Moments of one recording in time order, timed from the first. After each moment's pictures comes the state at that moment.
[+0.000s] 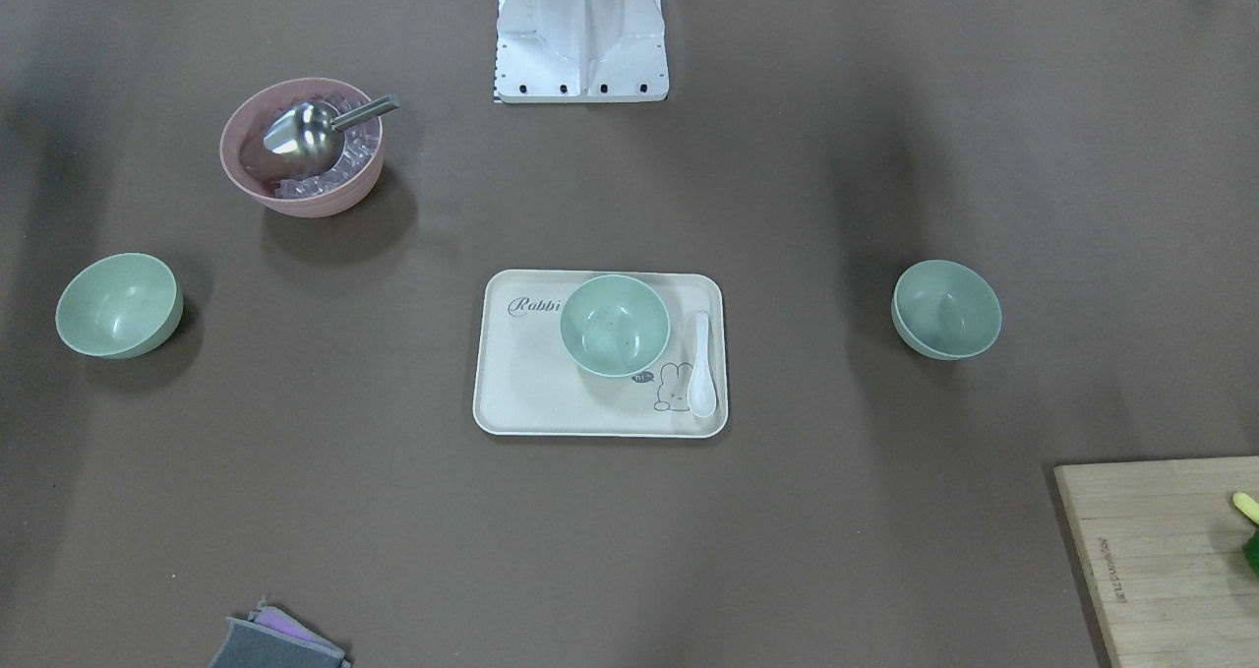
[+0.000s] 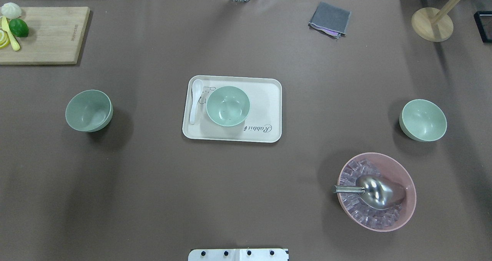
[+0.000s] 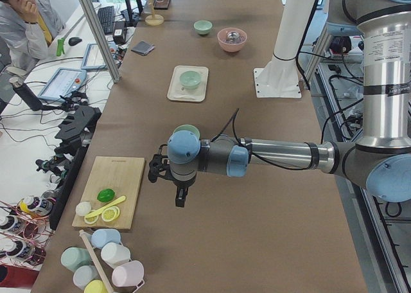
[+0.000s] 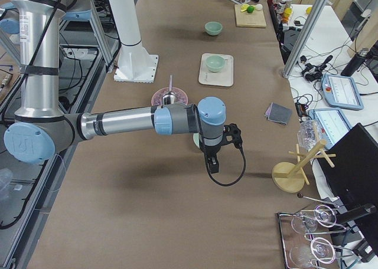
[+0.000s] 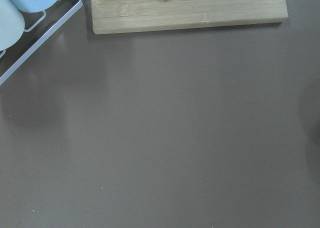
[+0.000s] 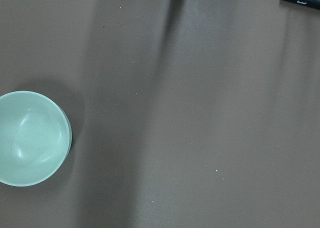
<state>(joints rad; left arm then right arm) -1.60 -1.47 -1.73 -1.64 -2.43 0.02 1.55 -1.65 1.83 -1.64 2.34 -0.15</state>
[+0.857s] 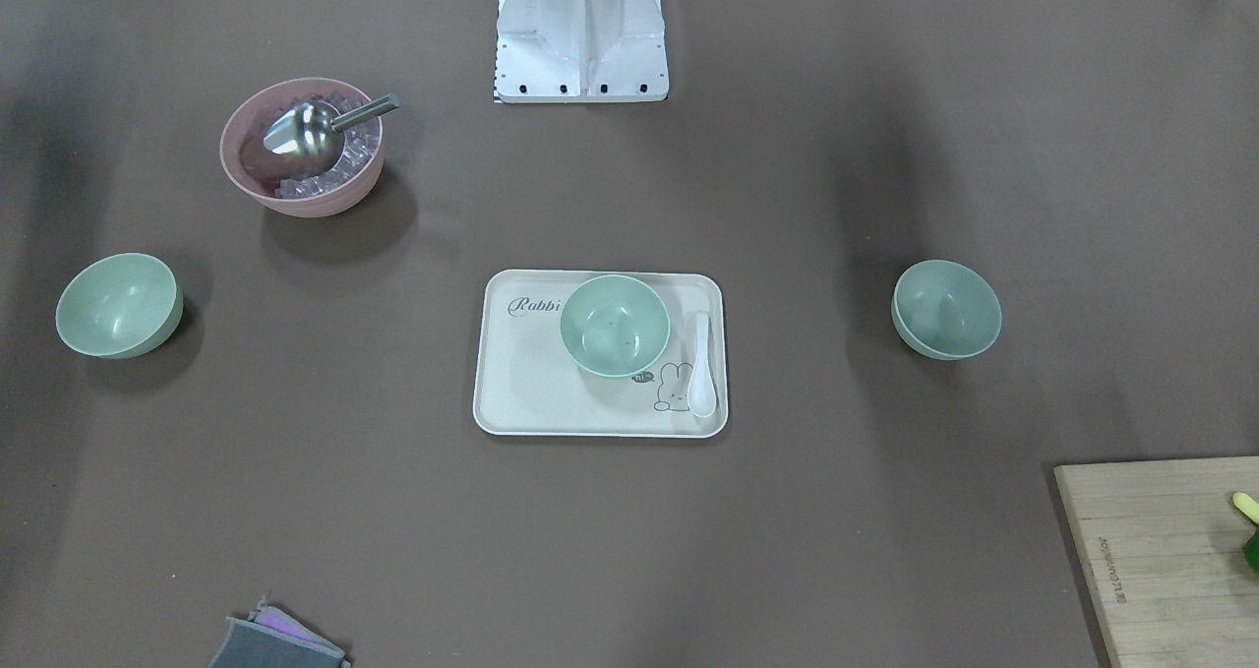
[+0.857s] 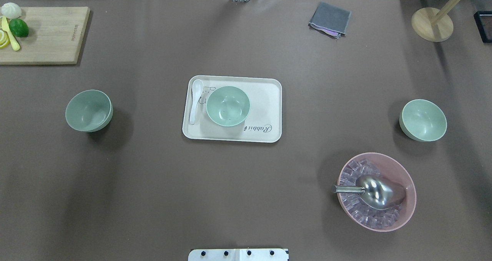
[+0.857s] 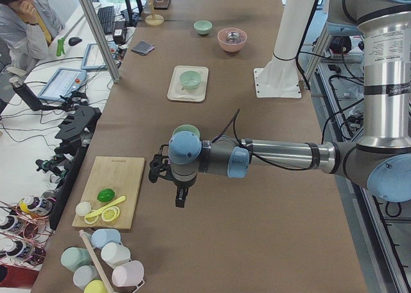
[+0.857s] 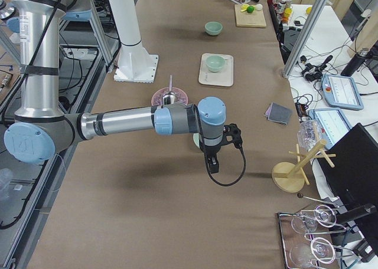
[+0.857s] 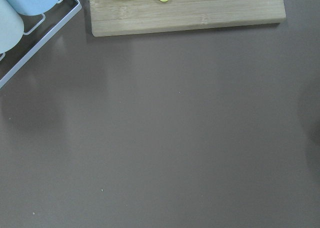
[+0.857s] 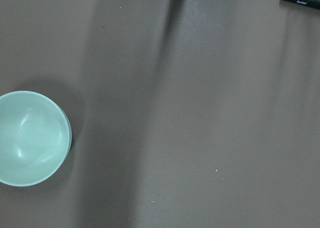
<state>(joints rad) -1.60 -1.46 -1.72 -1.66 -2.43 0.02 1.55 -1.65 1.83 -1.64 2.34 -0.15</state>
